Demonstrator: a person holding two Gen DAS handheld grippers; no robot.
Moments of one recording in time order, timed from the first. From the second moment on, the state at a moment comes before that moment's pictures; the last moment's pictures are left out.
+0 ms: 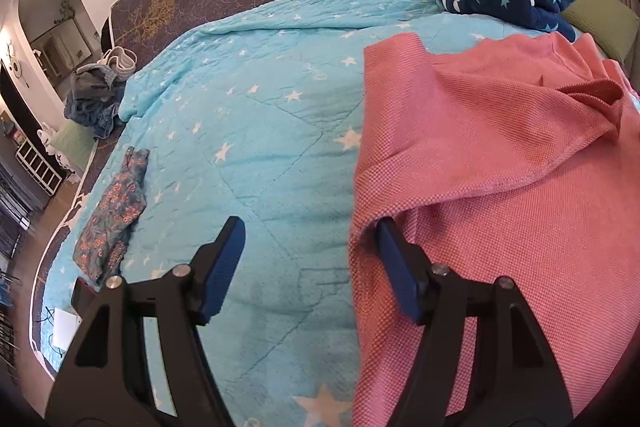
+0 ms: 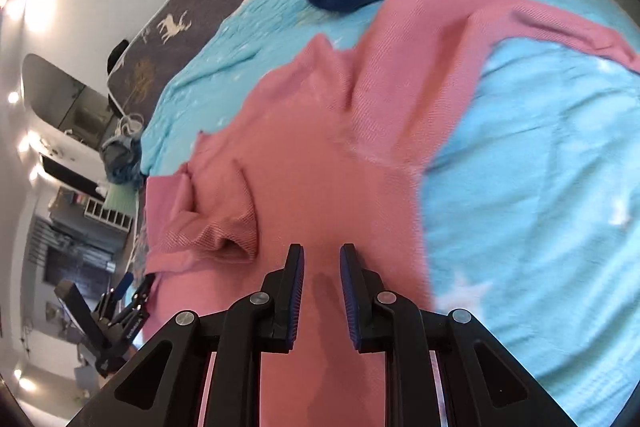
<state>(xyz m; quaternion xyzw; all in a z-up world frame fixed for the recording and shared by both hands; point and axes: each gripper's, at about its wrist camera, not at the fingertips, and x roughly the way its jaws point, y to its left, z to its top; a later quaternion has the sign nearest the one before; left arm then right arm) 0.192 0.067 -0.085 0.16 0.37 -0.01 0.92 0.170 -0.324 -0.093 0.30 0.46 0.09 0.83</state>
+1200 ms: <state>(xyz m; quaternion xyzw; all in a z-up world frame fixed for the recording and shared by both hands) 0.204 0.076 -0.097 0.16 0.38 0.07 0.91 0.193 -0.330 -0.080 0.27 0.48 0.12 0.83</state>
